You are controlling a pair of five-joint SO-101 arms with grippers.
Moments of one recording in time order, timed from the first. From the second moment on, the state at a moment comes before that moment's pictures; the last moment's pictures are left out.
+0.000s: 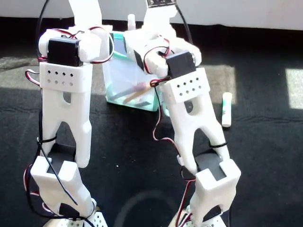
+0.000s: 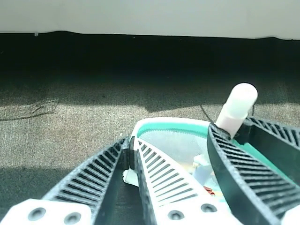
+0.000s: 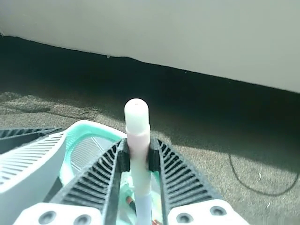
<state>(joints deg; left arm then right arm) 4.8 24.3 -51.1 92.6 7.9 -30.5 15.2 -45.7 70.0 -10.4</state>
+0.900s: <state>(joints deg) 4.8 24.3 -51.1 93.7 7.9 -35.4 4.5 -42.0 77.8 -2.7</state>
